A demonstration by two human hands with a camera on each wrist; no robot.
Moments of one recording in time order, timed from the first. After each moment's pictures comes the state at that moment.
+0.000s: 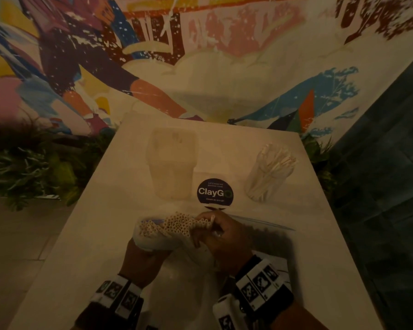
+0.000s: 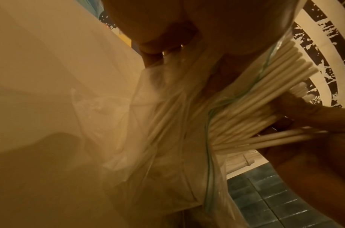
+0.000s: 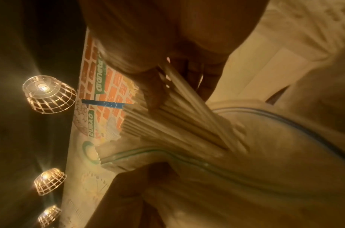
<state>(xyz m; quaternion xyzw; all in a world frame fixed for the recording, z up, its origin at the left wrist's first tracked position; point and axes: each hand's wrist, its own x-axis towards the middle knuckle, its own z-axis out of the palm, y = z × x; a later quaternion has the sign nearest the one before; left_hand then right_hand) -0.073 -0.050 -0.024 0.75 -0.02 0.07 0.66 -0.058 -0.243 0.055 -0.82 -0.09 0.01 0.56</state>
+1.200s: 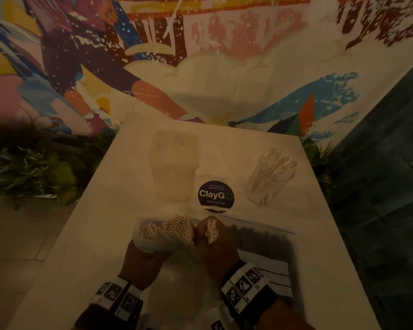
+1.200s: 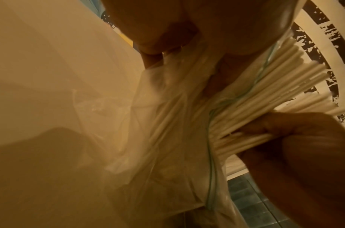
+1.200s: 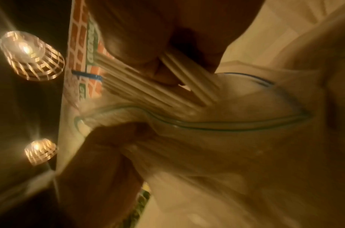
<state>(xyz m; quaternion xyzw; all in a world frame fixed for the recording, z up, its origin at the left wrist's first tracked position) -0.073 -0.048 -0.024 0.72 -0.03 0.09 0.68 -0.048 -0.225 0.010 -0.88 -0.10 -0.06 0.46</state>
